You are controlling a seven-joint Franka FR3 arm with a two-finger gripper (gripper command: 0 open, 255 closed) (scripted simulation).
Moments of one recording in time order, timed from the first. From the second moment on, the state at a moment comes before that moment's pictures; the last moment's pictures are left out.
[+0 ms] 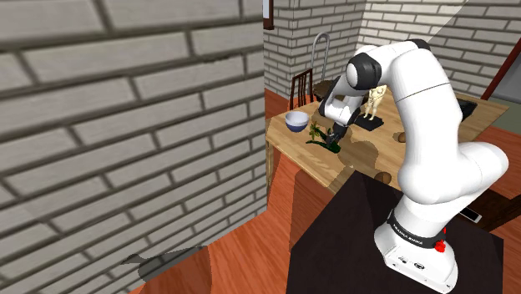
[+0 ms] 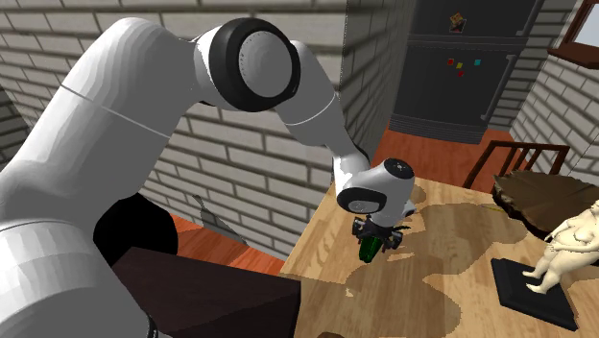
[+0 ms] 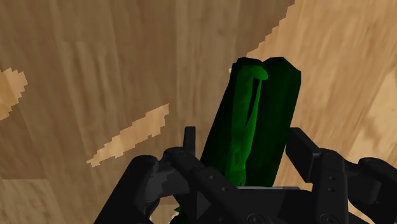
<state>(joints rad) -0.47 0.80 -0.30 -1.88 0.81 2.67 -1.19</state>
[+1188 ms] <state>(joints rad) -0.42 0.70 -0.36 -1.94 0.75 2.62 -1.14</state>
